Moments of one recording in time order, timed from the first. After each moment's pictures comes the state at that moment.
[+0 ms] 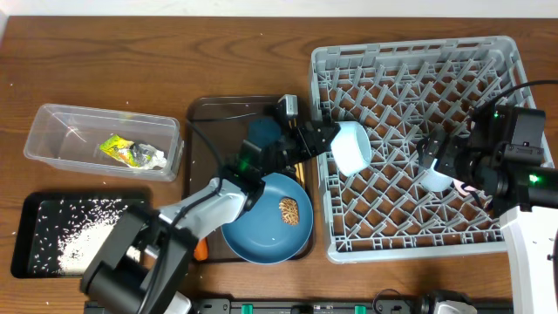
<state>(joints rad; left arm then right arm) -0.56 1.67 0.74 0.62 0.44 -1.10 -0.12 1.17 1.08 -0.93 -0.19 0.28</state>
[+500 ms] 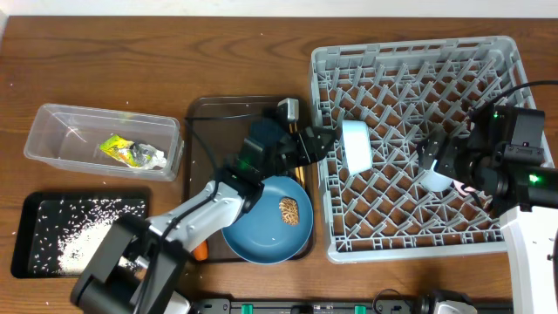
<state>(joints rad) -0.57 1.60 0.74 0.45 0.40 -0.97 -0.12 1.17 1.08 -0.95 -0.19 0.28</state>
